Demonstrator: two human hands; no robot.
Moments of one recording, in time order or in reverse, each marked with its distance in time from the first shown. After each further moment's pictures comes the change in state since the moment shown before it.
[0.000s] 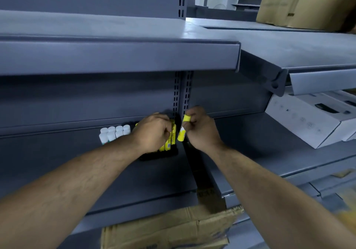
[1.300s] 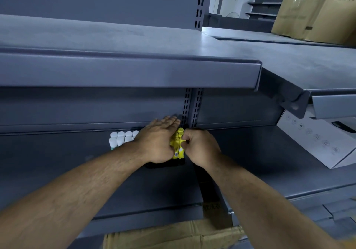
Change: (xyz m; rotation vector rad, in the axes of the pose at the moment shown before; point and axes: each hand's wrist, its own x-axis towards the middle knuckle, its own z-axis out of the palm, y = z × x) left_hand -0.005 0.005 -0.017 0.216 -0.303 -0.195; right_hand -0.003 -0.016 0.016 -0.268 -0.214 -0.076
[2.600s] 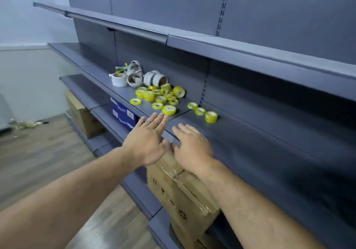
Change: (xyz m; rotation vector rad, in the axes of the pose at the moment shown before) left_hand -0.586 -0.299 -0.074 0.087 0.265 -0.996; right_hand -0.149 -0.575 0.256 -0.046 -0.397 -0.904
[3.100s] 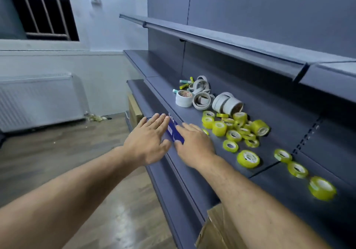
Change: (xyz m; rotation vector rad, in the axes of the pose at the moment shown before) left_hand 0.081 -0.260 -0.024 0.082 0.034 -0.329; right_hand 0.278 -0.136 0.095 0.052 -0.080 -0.299
